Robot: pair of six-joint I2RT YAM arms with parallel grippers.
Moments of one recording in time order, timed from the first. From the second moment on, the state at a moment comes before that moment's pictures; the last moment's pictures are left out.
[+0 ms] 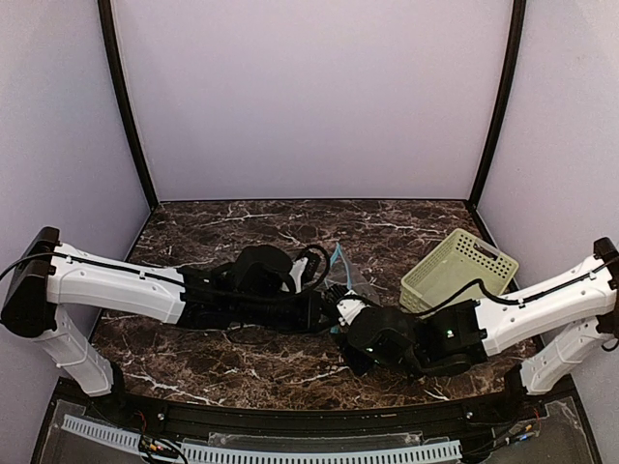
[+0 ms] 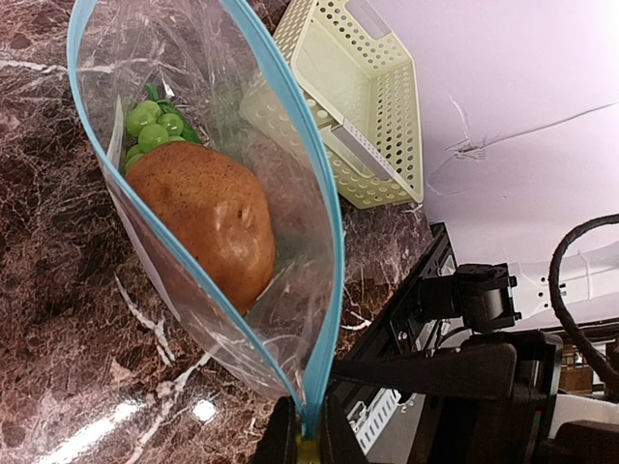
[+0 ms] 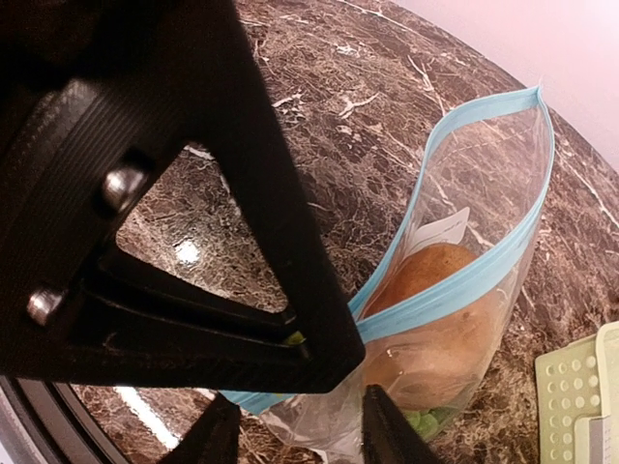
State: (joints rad) left arm -1.15 1.57 0.99 0.03 0.12 -0.95; right arm 1.45 1.41 0.85 -0.25 0.61 0.39
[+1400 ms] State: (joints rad) left arm -1.15 1.57 0.96 0.07 0.16 -0.99; right arm 1.45 1.41 0.83 -0.24 0.69 0.42
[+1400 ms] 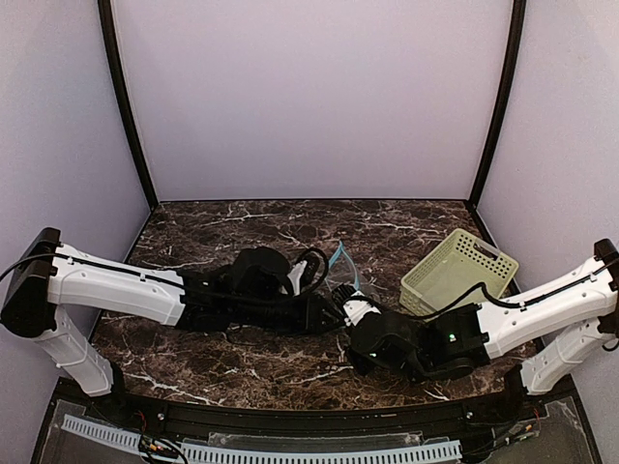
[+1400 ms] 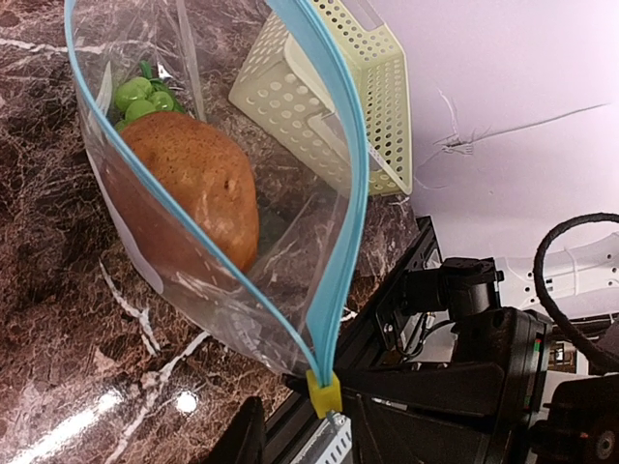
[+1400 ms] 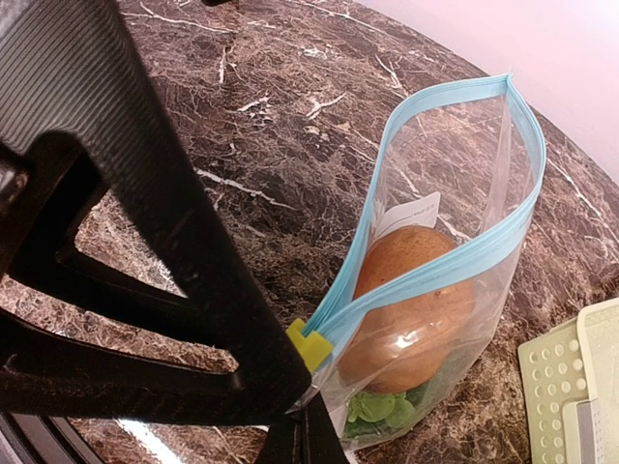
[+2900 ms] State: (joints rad) left arm -1.12 1.60 0.98 0.08 0.17 -1.00; right arm 1.50 1.41 0.83 -0.24 0.74 0.30
